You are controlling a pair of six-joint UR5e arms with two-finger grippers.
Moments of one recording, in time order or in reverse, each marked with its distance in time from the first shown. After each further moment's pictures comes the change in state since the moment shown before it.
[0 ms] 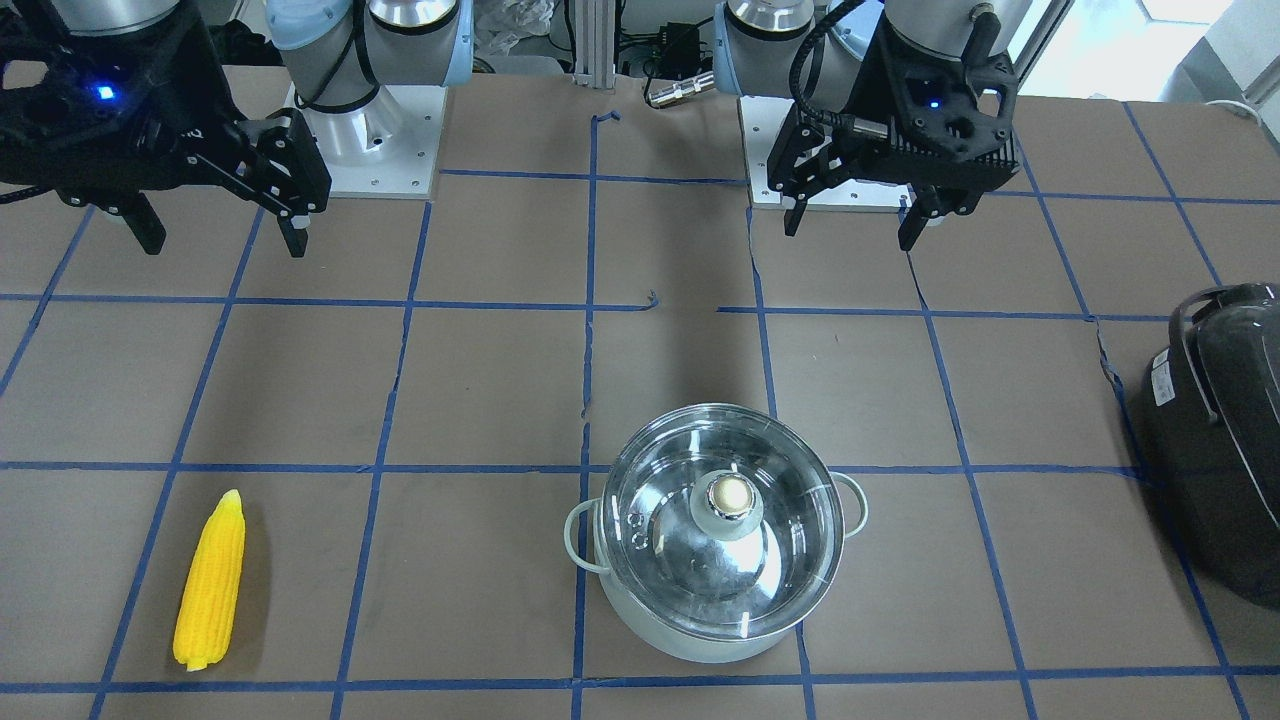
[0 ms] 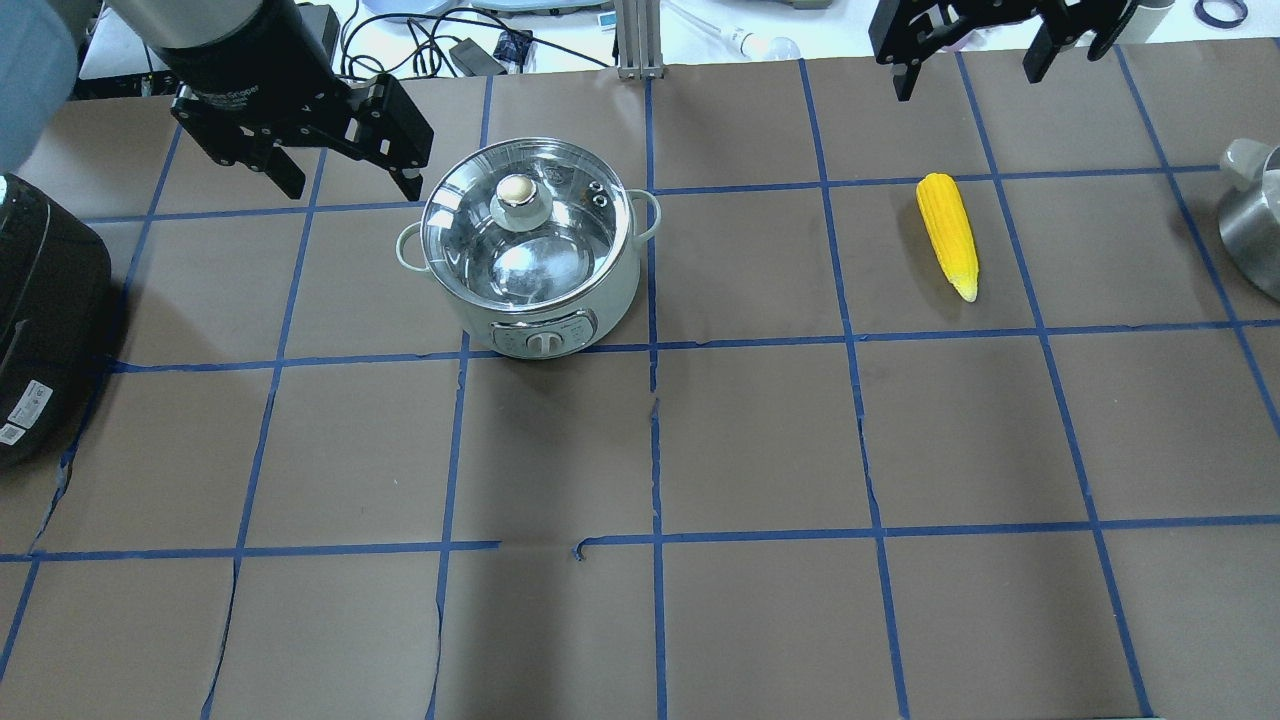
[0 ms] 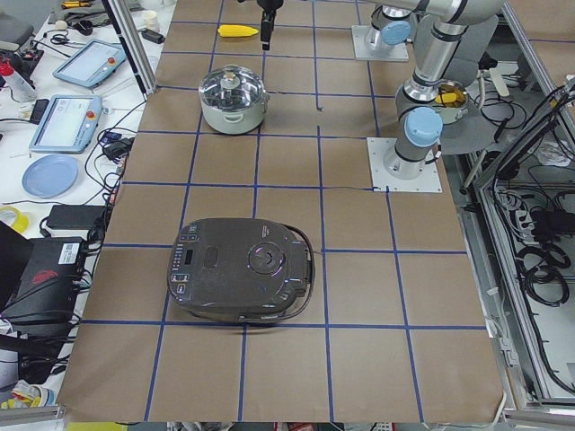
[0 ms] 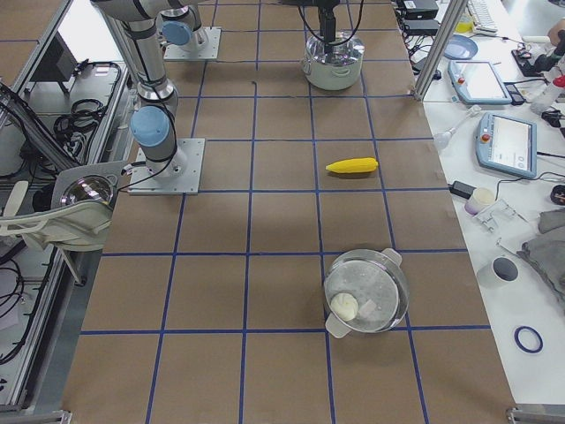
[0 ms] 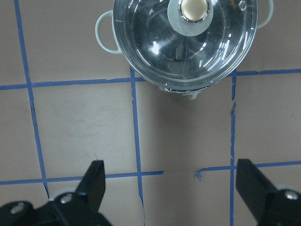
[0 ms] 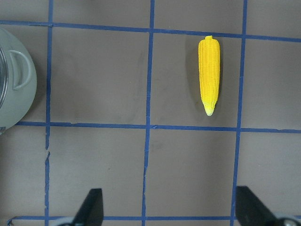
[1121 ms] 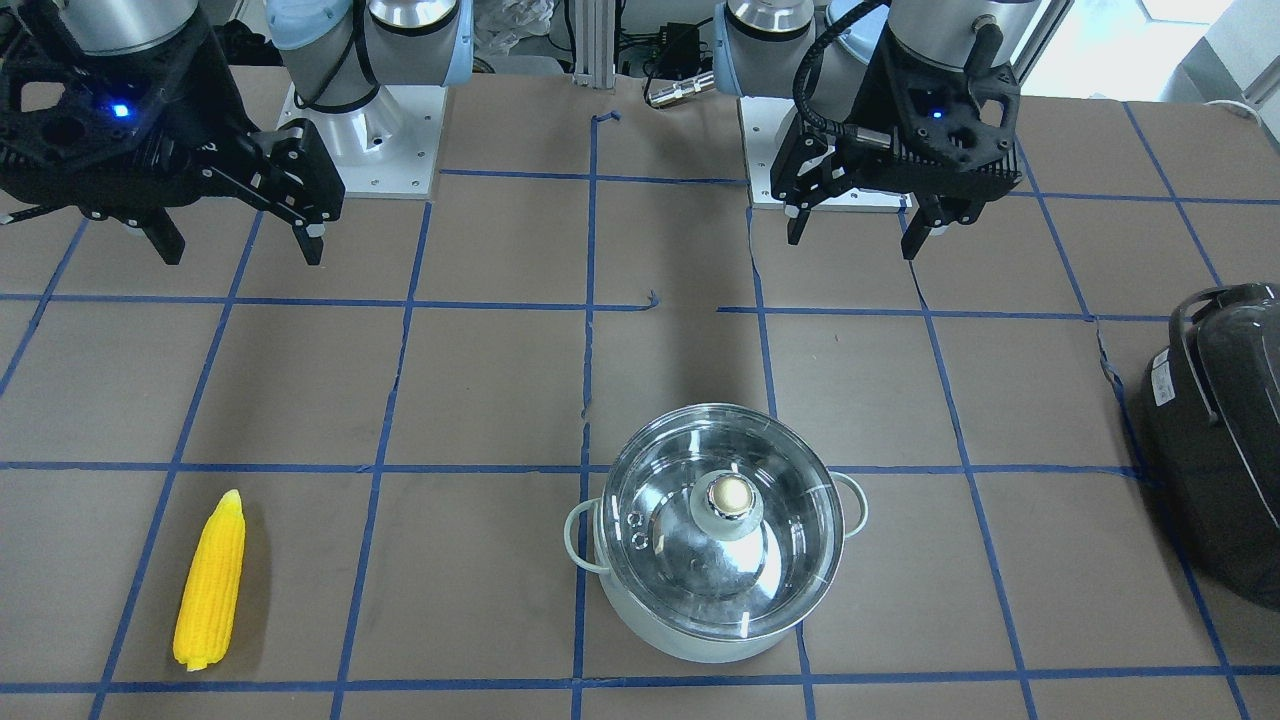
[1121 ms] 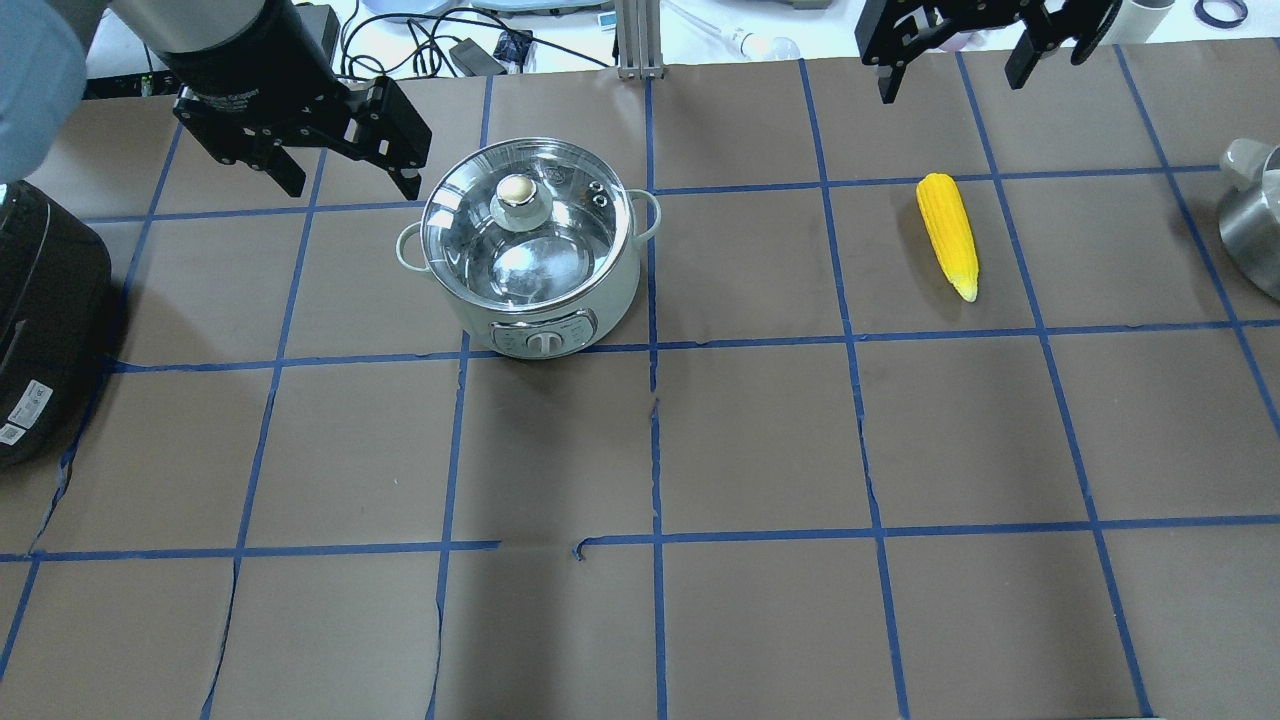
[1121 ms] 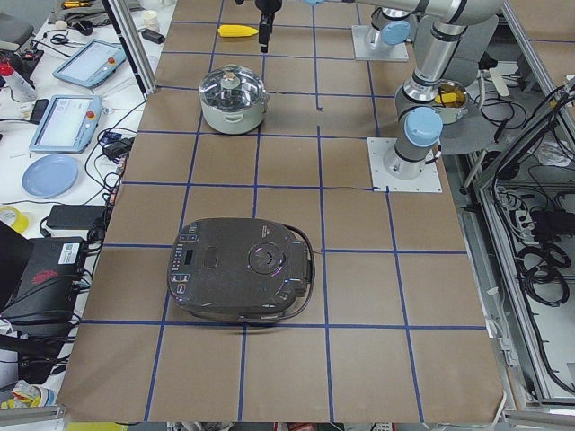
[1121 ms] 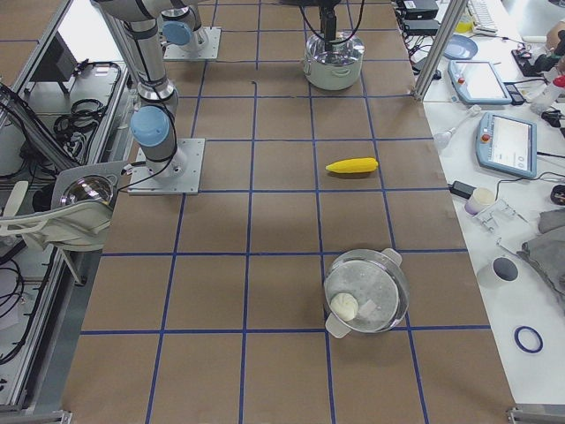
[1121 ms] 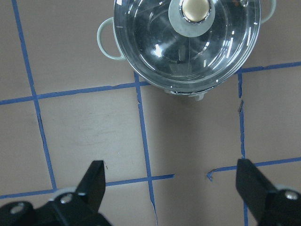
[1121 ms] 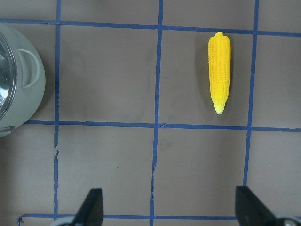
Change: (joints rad) left arm 0.005 -0.003 -0.010 0.027 0.001 0.010; right arm 0.001 0.012 0.005 0.002 0.027 0.005
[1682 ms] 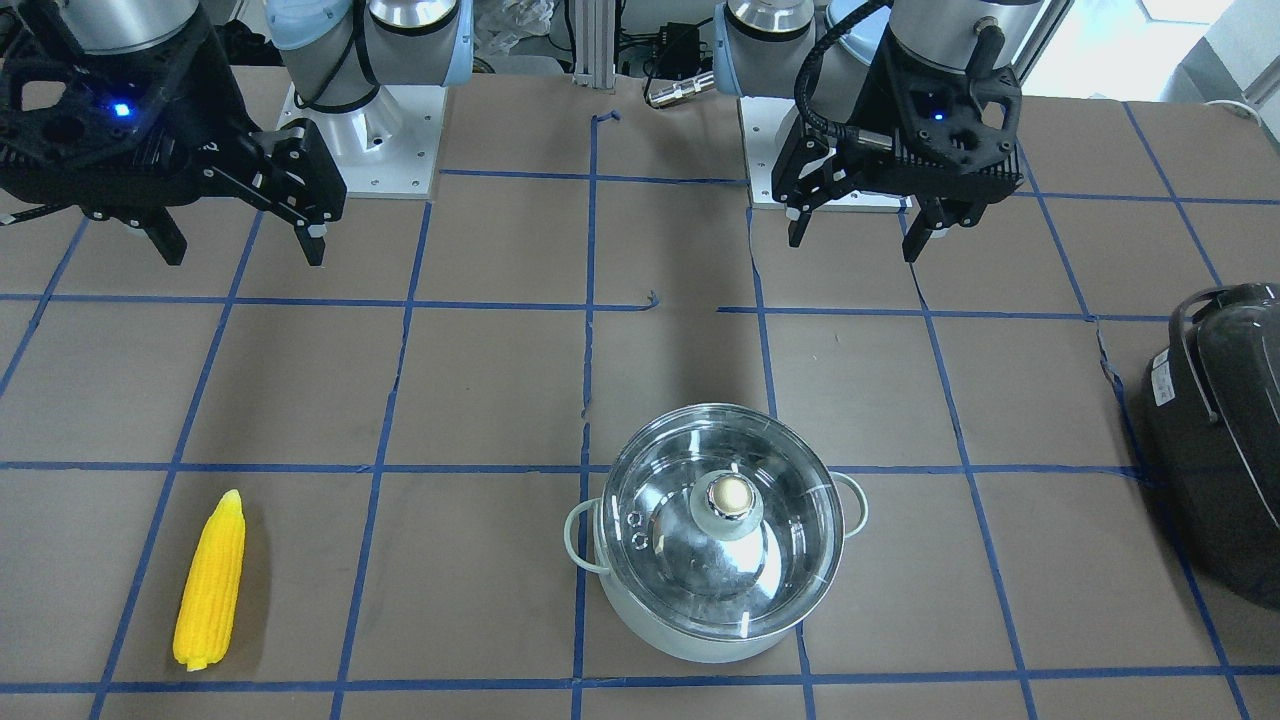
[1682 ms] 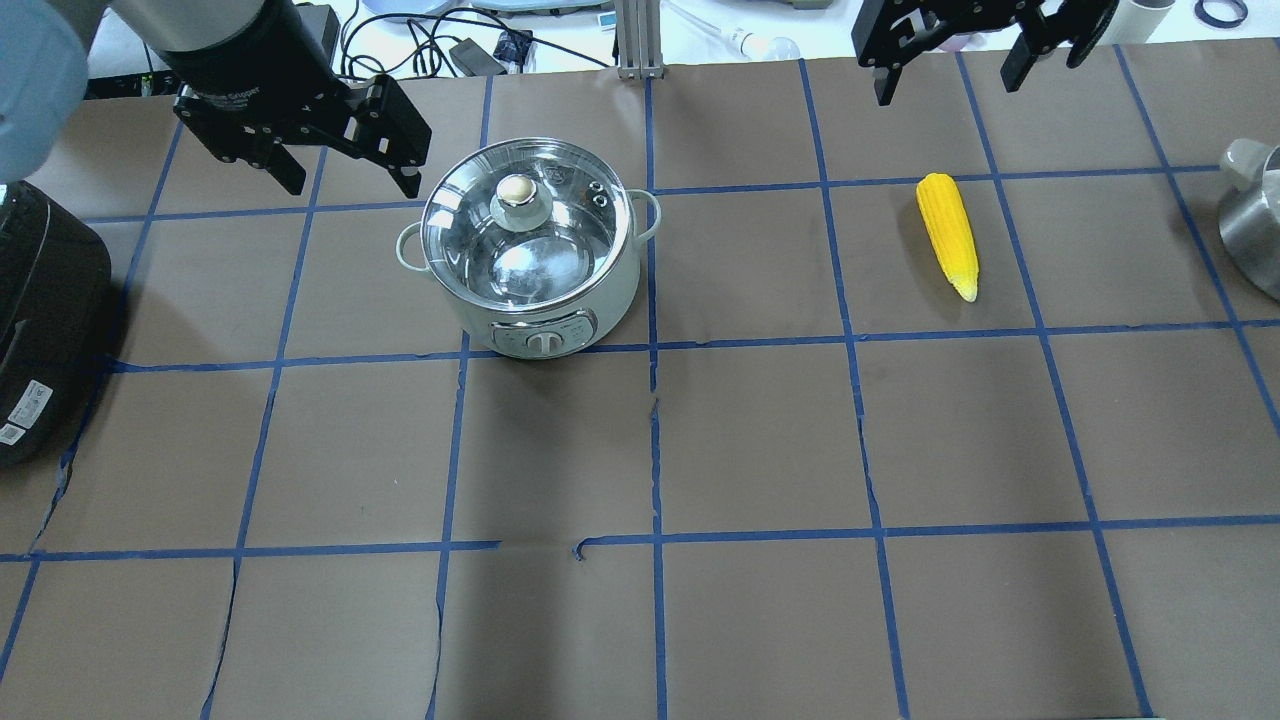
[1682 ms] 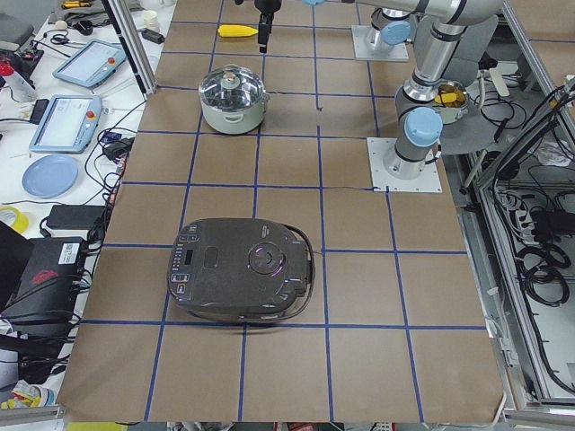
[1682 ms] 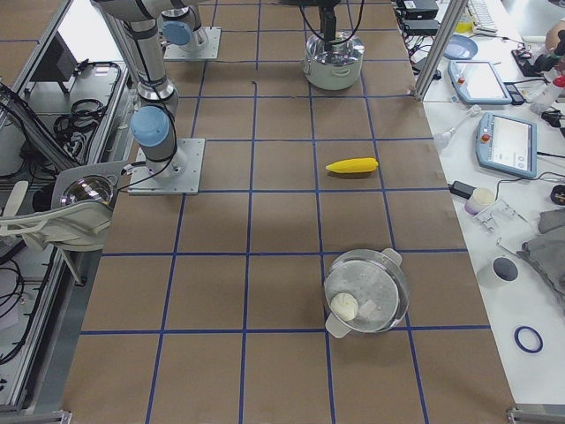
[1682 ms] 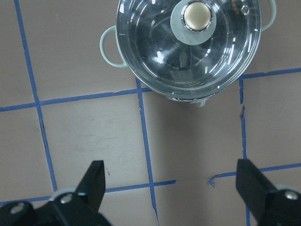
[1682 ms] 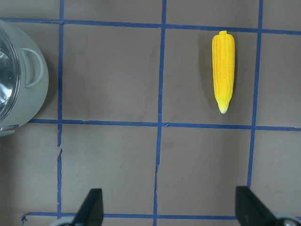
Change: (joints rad) left arm 0.002 0.000 -0.001 0.003 -0.002 0.001; right arm 0.000 -0.001 0.006 0.001 0.016 0.000
